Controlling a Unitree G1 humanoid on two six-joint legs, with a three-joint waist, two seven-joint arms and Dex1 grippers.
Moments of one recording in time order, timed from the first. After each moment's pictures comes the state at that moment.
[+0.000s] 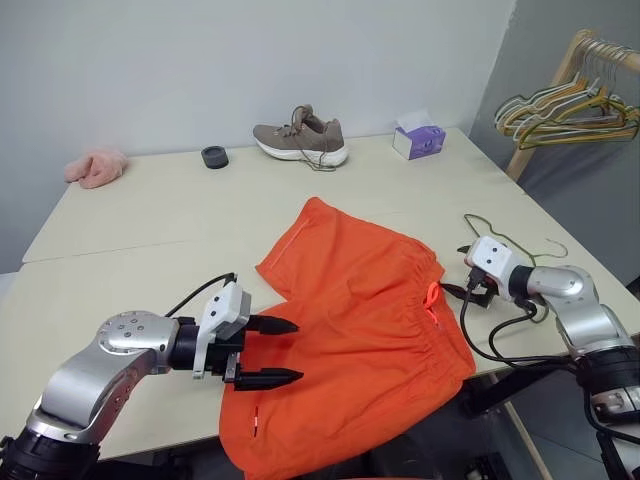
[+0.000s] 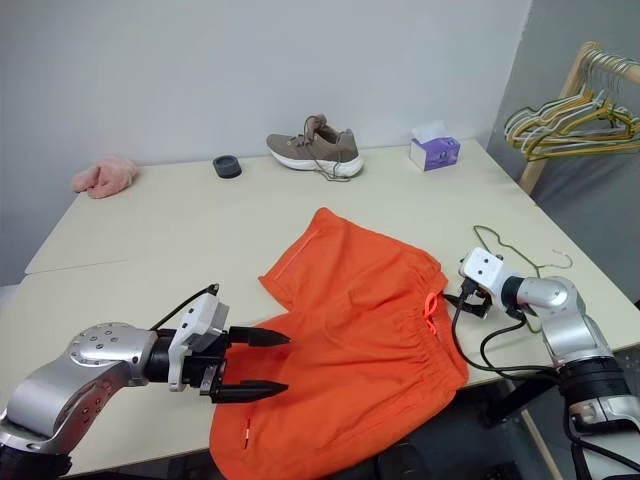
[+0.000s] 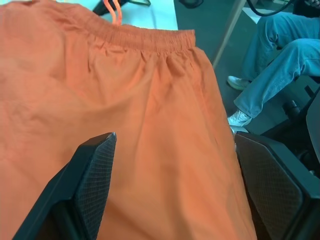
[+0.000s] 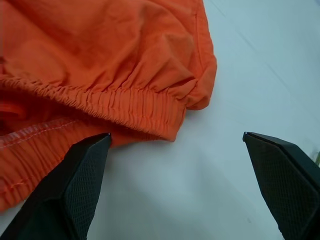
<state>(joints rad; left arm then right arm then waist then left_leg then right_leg) -0.04 0.88 0.01 -0.41 -0.61 0.54 -1.21 -0.43 -0.71 0.11 0.30 -0.03 0.08 0.87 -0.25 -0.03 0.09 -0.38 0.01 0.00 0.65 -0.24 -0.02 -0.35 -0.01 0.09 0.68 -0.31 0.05</state>
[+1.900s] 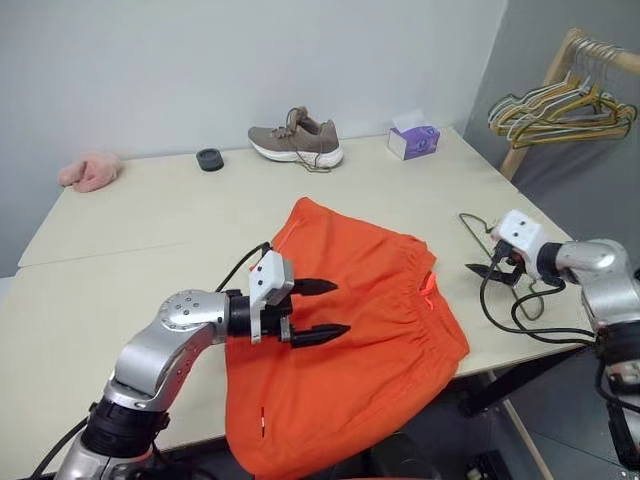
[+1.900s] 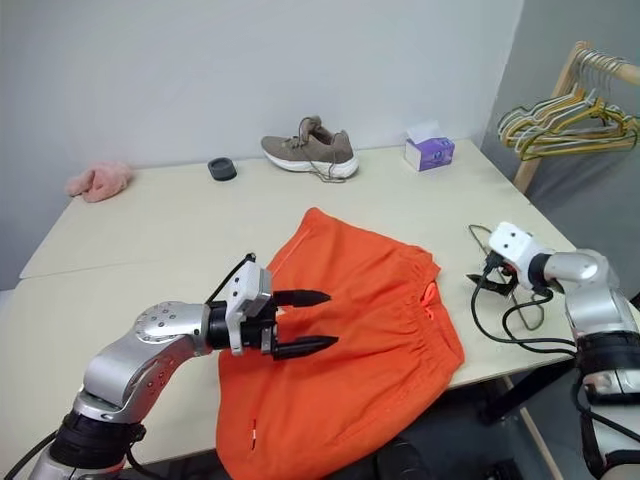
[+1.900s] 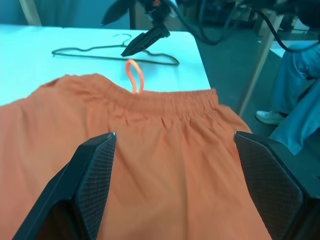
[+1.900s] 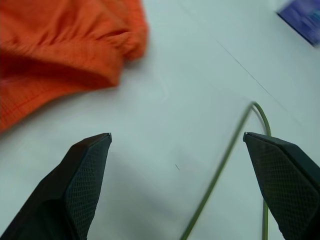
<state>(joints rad) -0.26 0.61 -0.12 -0.35 -0.52 0.52 -0.99 -0.50 -0.71 -0.11 0.33 -0.04 0.35 0.79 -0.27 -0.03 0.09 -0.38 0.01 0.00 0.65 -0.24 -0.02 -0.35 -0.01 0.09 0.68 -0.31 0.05</state>
